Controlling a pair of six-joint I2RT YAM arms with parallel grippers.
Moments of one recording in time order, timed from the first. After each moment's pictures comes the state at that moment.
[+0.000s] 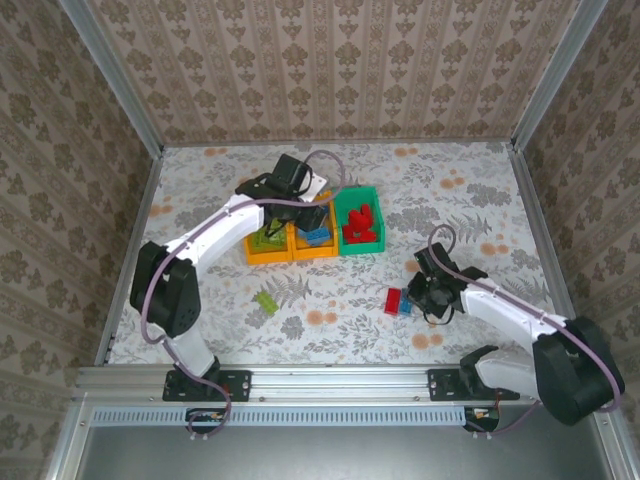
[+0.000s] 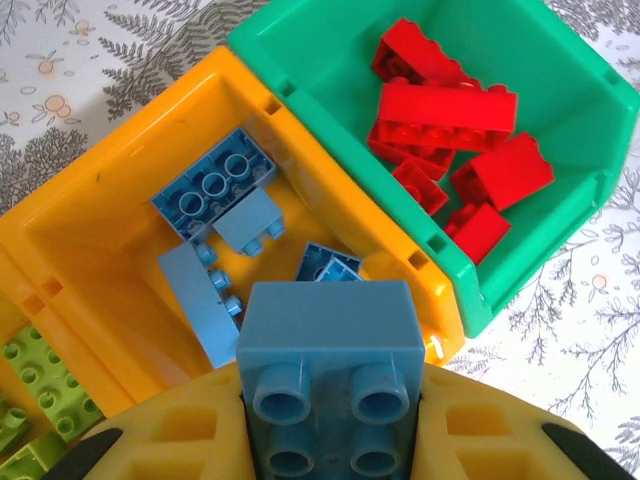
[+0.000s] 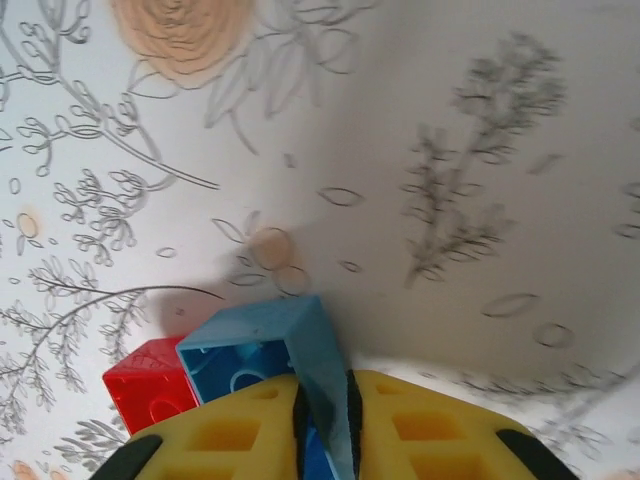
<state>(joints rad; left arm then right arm) -0.61 1.74 1.44 -0.67 0.13 0.02 0.41 1.20 0.53 -0.53 -0.06 1.05</state>
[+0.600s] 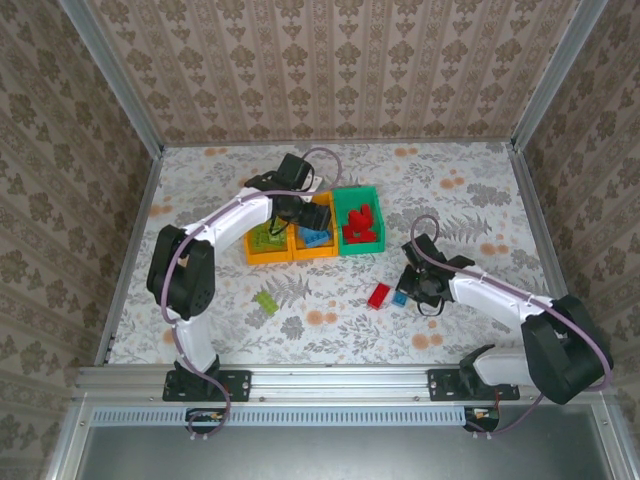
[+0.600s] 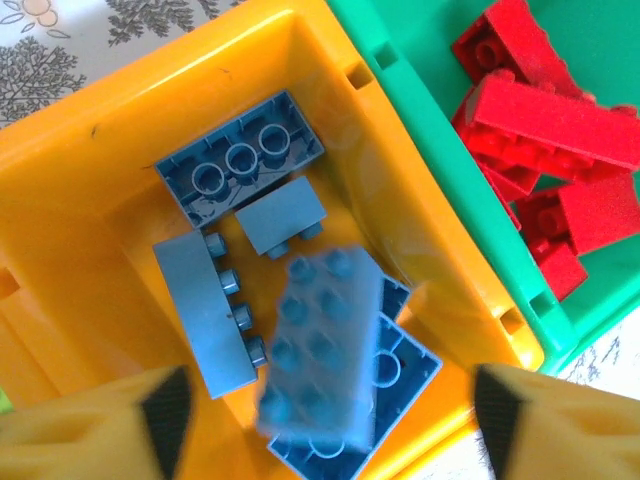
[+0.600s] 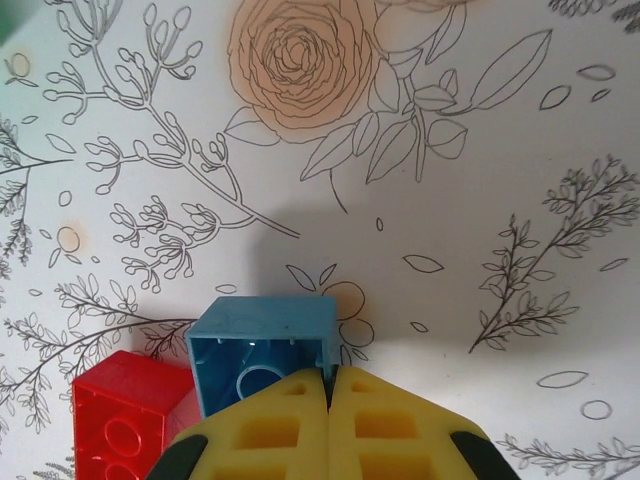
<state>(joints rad) -0.57 1.86 1.48 -0.67 0.13 -0.13 0.45 1.28 0.62 -0.55 0.04 0.92</state>
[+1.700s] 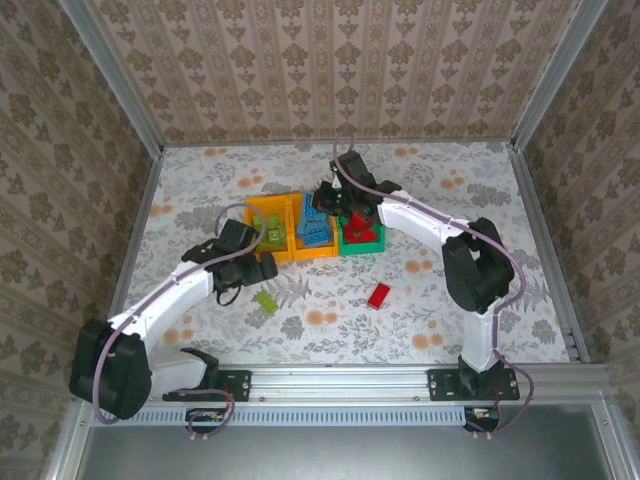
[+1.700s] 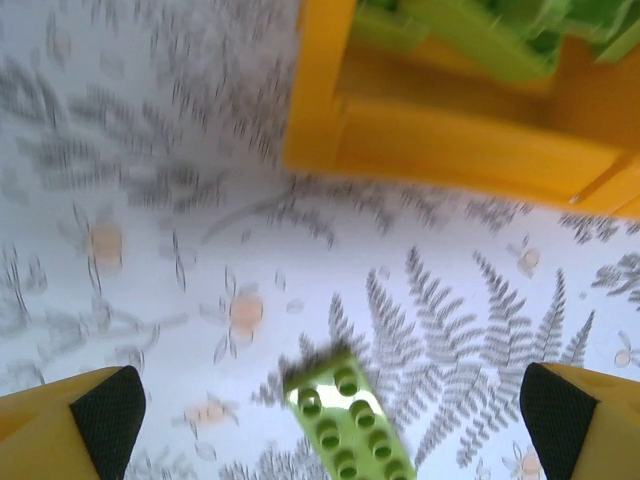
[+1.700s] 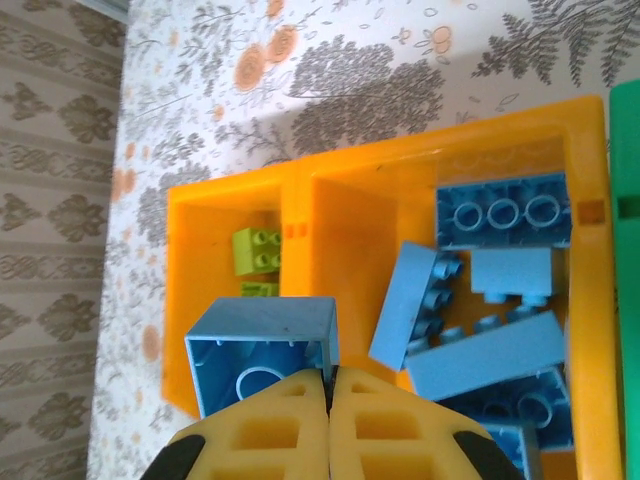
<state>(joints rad) -0.46 1.20 0.74 -0.72 -0.04 -0.70 0.56 1.98 1.56 -0.31 -0.21 0.78</state>
